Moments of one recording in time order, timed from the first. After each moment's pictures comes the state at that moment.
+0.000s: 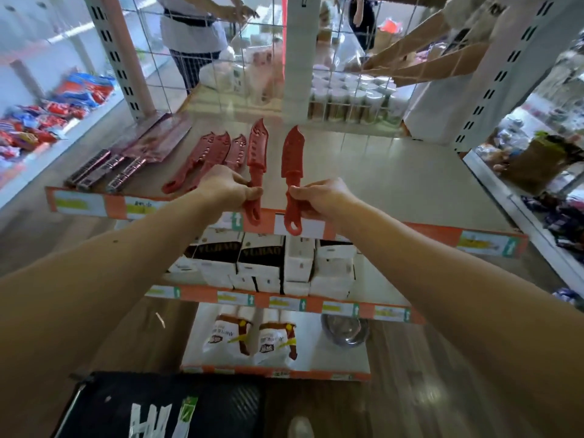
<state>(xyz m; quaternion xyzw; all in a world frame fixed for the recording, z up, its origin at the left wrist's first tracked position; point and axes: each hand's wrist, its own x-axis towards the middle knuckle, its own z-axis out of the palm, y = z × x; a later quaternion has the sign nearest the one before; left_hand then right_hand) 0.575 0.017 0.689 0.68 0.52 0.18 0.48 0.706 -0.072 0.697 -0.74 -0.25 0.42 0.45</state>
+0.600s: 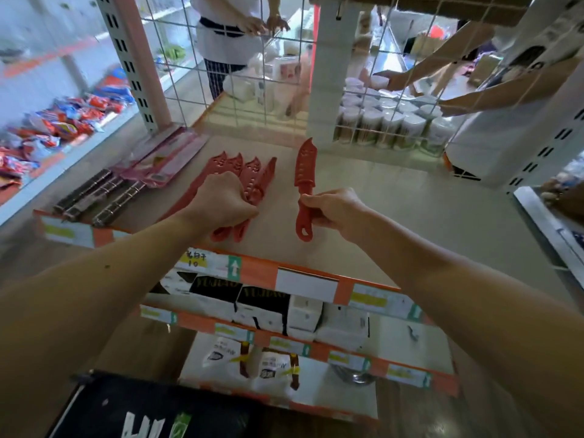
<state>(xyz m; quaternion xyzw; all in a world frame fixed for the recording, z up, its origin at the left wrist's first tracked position) 0.594 0.073 0.696 0.80 0.53 0.12 0.25 0.763 0.017 0.685 -0.73 -0.26 0.46 0.43</state>
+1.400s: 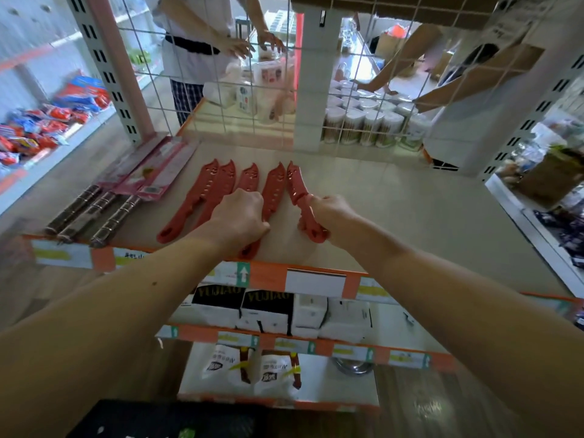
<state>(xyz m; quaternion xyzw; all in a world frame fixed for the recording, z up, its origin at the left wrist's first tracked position) 0.606 0.070 0.688 0.88 0.46 0.02 0.14 0.736 0.011 0.684 -0.75 -0.20 0.43 0.46</state>
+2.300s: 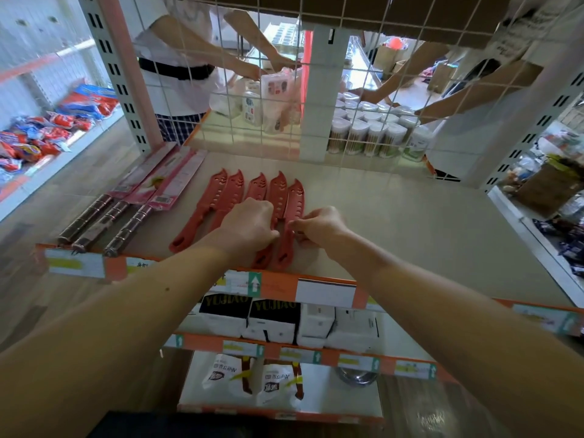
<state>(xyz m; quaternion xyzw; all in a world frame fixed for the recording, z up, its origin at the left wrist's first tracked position) 0.603 0.079 0.687 0.89 0.43 0.02 0.14 0.722 0.026 0.671 -0.80 -0.29 0.36 0.37</state>
